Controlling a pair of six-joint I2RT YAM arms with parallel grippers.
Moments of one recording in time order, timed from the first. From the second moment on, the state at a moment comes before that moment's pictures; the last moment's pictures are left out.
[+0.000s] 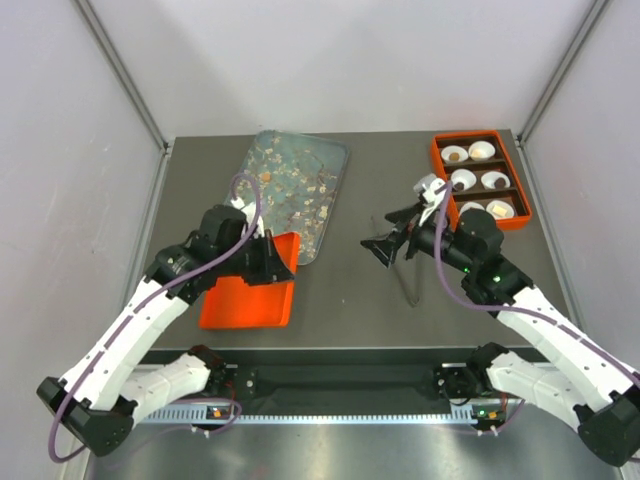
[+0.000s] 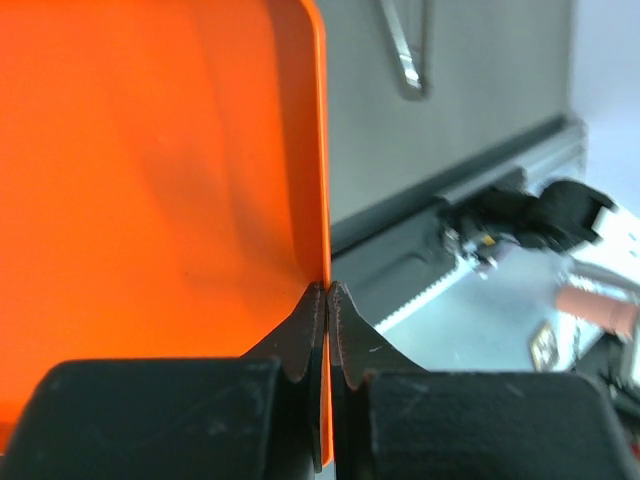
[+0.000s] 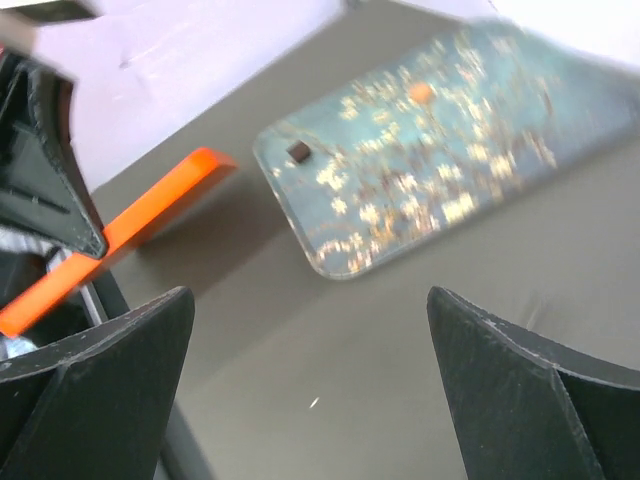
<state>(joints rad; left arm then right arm) -0.57 0.95 1.07 -0.88 0.29 -0.65 0.58 0.86 0.76 0.01 -0.33 0.22</state>
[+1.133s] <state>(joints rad) -0.58 1.10 1.18 -0.66 0.91 -0.59 0.56 1.36 1.13 -0.24 -1.33 -0.83</state>
